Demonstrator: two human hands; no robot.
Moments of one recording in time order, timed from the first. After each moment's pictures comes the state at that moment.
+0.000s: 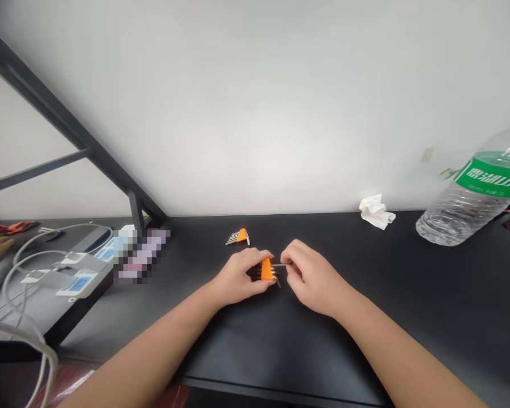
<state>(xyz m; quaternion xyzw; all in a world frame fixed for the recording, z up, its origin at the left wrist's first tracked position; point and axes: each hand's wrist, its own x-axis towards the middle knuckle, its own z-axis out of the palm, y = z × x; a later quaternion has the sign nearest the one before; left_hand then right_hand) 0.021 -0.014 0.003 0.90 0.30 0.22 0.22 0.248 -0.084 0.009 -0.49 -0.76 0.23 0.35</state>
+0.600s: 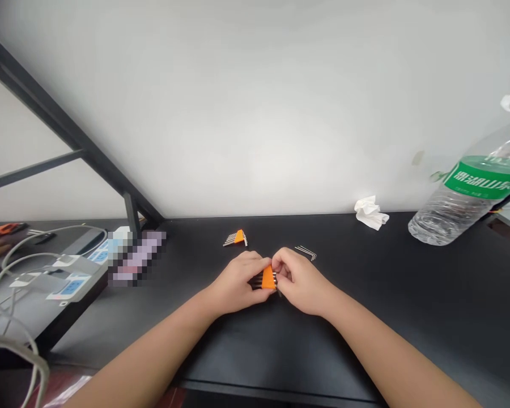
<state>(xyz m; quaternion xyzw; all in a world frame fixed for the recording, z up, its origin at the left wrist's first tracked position) 0.026 -0.022 0.006 0.93 0.25 0.21 0.19 0.231 -0.080 -0.001 -0.47 -0.67 0.45 0.36</state>
